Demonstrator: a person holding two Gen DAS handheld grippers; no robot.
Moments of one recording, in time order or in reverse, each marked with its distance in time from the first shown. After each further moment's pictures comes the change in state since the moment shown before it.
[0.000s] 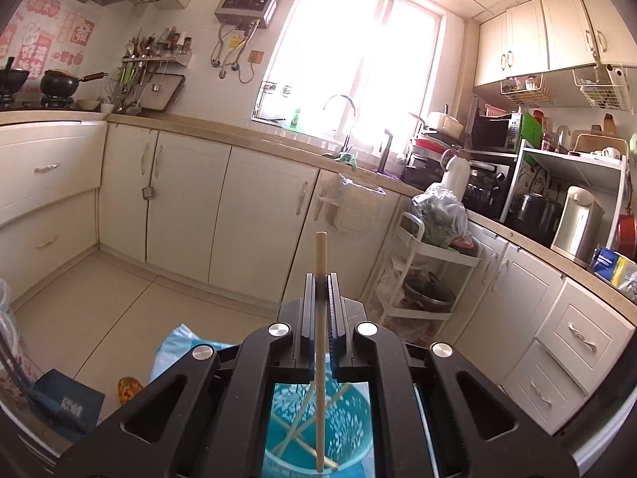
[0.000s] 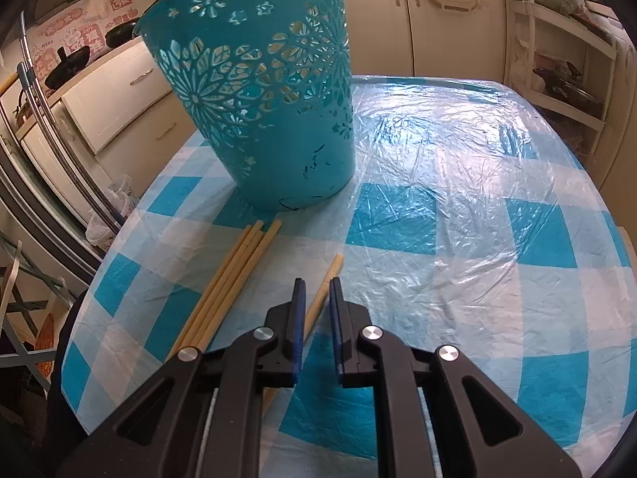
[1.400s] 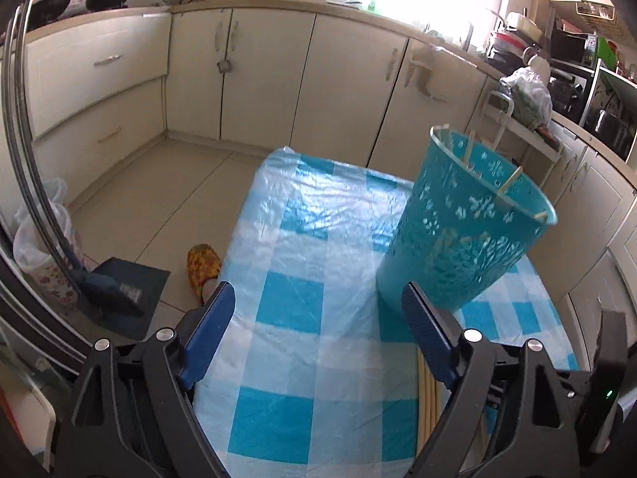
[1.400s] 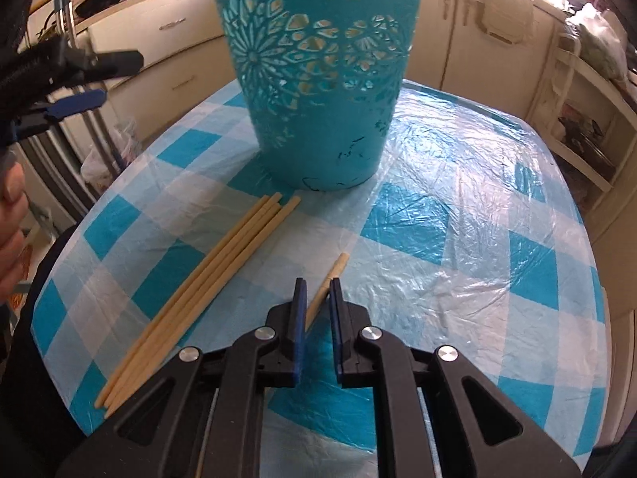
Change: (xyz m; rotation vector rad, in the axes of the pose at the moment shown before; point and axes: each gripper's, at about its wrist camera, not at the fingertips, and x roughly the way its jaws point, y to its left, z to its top) left arm -0.010 0.111 -0.177 -0.045 0.416 0.251; right arm -0.003 0.019 0.002 -0.270 0.116 -0.029
